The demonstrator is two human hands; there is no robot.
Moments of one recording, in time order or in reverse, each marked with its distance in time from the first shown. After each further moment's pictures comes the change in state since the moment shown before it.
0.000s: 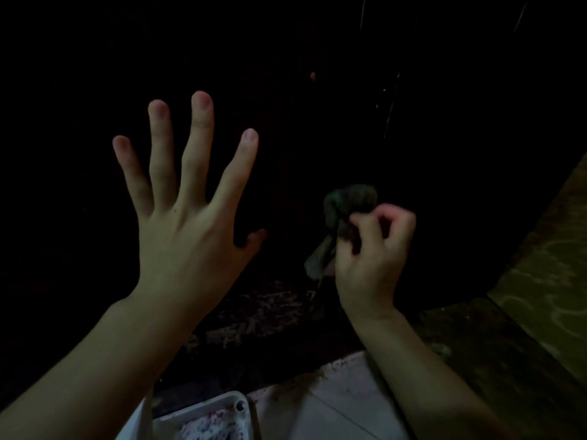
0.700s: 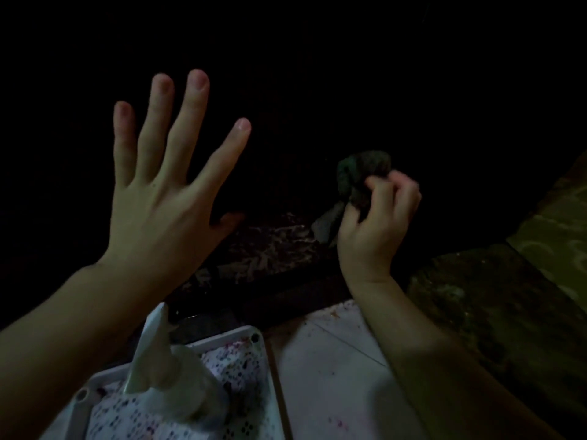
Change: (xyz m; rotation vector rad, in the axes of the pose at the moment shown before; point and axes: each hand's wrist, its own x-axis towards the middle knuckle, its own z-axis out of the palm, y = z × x) left_hand -0.057 -0.029 0.008 0.035 -0.118 0.190; right_hand -0.059 -0.005 0.007 -0.042 -0.033 0.217
